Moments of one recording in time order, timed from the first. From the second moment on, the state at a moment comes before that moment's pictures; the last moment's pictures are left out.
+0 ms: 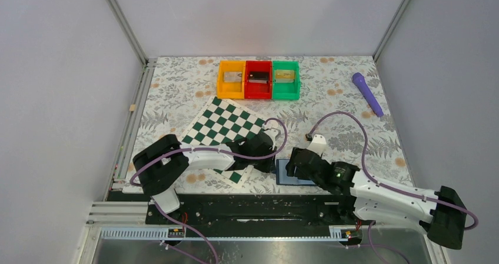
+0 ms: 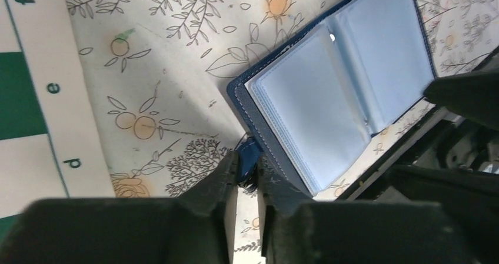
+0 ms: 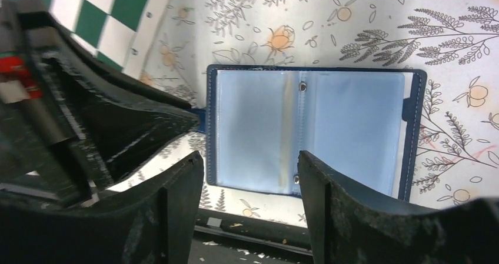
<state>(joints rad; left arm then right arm) -1.06 1.69 0.86 -0.02 0.04 -0.61 1.05 0.83 0.49 -0.53 0.44 1.01</state>
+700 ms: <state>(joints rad) -1.06 1.64 0.76 0.14 0.13 -0.74 1.05 1.14 0.48 -0.41 0.42 0.98</state>
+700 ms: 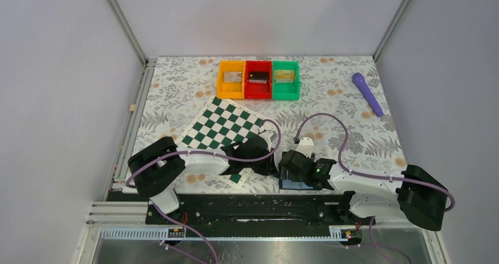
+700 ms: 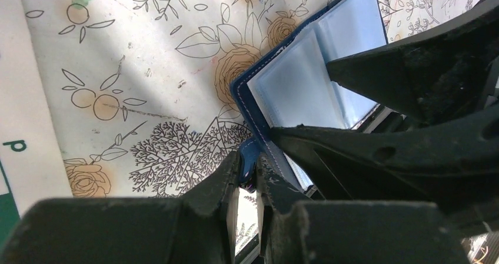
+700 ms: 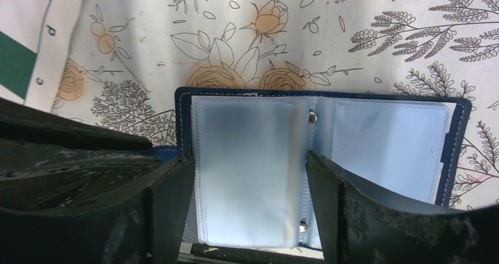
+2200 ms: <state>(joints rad) -1.06 1.57 0.70 0.12 0.09 -0.76 1.05 1.04 0.48 -0.62 0.52 1.03</state>
